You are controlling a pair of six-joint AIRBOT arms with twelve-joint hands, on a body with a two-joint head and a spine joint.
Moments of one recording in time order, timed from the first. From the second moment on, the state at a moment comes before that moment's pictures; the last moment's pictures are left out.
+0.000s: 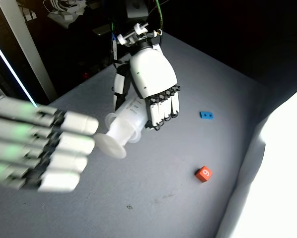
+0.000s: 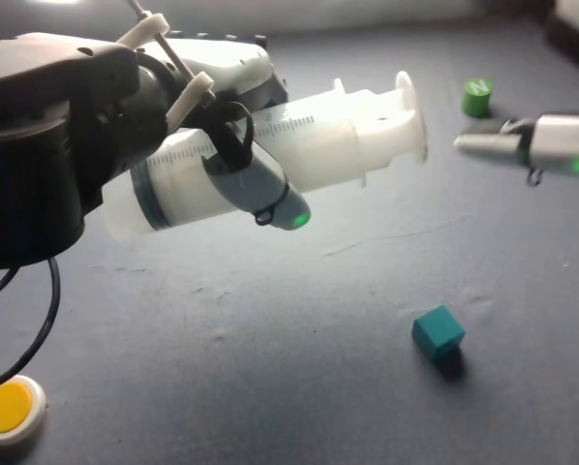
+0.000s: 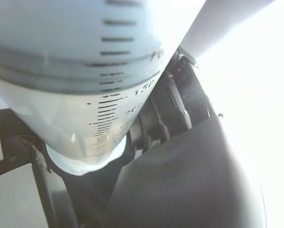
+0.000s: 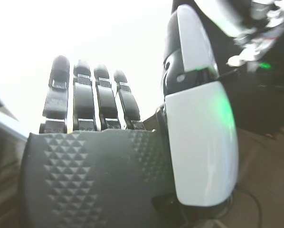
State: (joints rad) left arm 0.31 -1.10 0.92 -1.79 -0.59 2.56; right arm -0.45 -0.80 0.76 0.34 0.73 -1.02
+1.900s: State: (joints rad) left arm 0.29 -1.10 0.93 -1.82 -0.61 2.57; right arm -0.47 -1.10 1.08 0.15 0.72 -0.80
